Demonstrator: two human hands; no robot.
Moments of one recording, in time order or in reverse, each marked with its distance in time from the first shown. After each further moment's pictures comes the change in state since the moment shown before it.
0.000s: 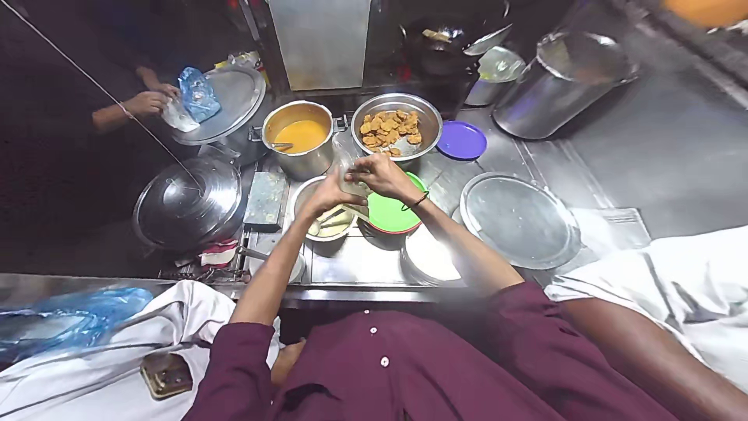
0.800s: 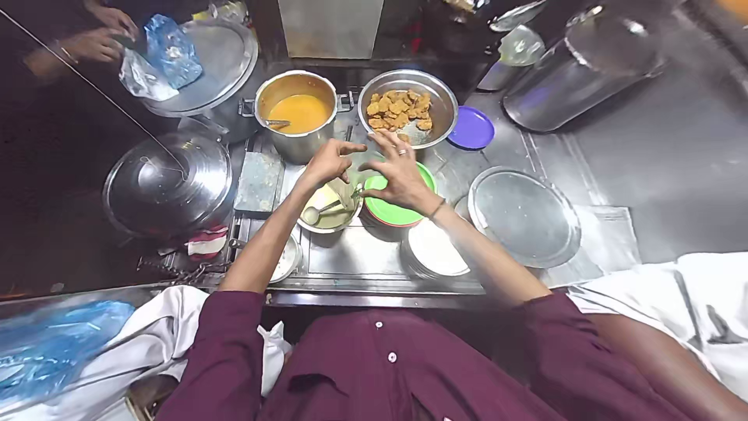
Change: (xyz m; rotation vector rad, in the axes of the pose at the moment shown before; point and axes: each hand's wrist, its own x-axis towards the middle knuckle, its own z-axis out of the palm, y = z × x) left_hand 0.079 -0.024 -0.047 0.064 -0.143 -0.135; right_hand -0.005 0.048 0.032 -0.500 0.093 -0.133
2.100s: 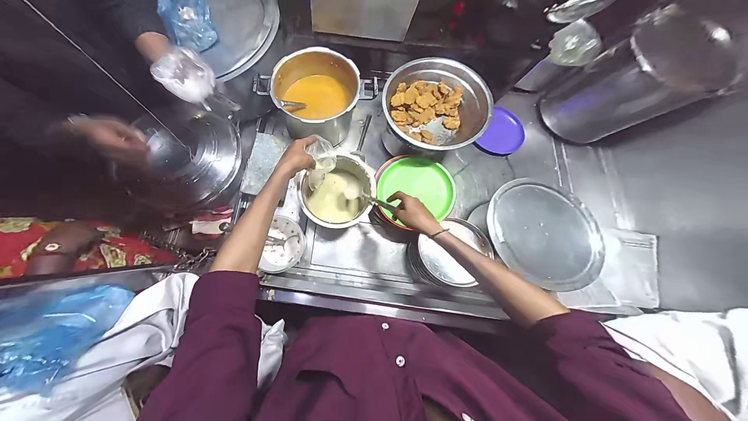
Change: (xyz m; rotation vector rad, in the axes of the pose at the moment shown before) left_hand 0.010 -0.145 -0.086 0.195 0.237 -0.311; right_hand -0.053 0.038 0.100 0.453 -0.598 0.775
